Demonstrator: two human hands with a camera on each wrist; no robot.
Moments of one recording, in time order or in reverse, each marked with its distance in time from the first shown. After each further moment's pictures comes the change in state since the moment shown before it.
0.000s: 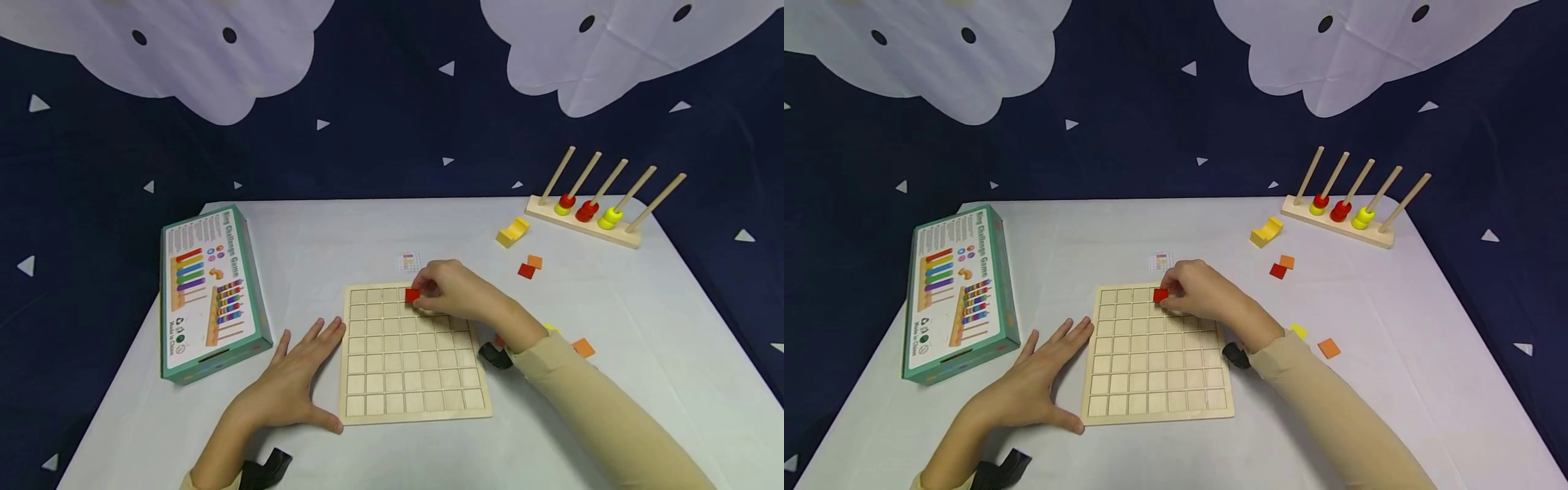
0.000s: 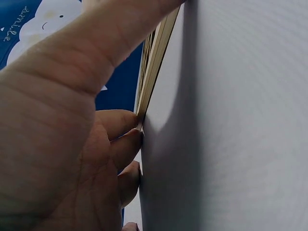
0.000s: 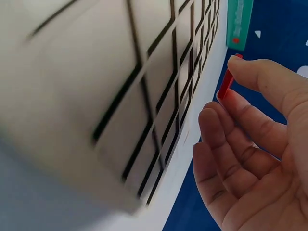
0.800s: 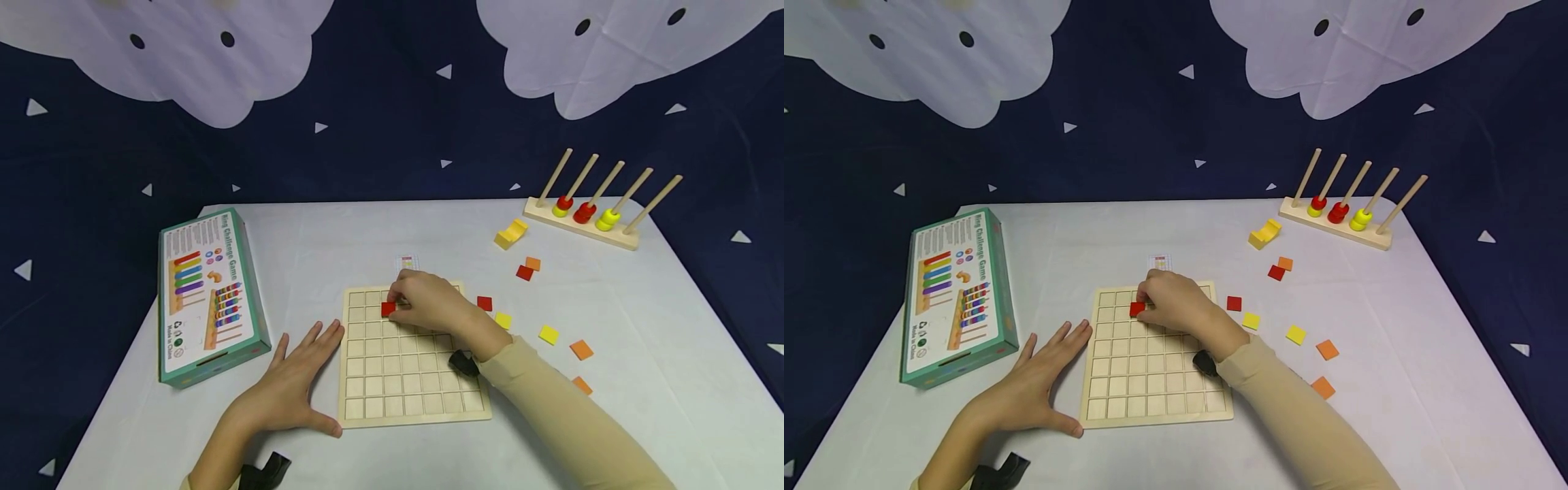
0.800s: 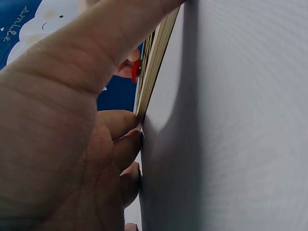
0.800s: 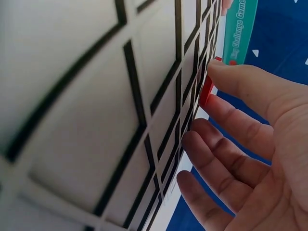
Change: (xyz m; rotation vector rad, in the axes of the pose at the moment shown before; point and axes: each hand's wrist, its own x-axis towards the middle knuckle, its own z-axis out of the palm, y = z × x) left_hand -0.002 -0.001 0.000 -0.005 -0.006 0.009; right_hand 0.017 -0.030 0.030 -0.154 -0.052 0.053
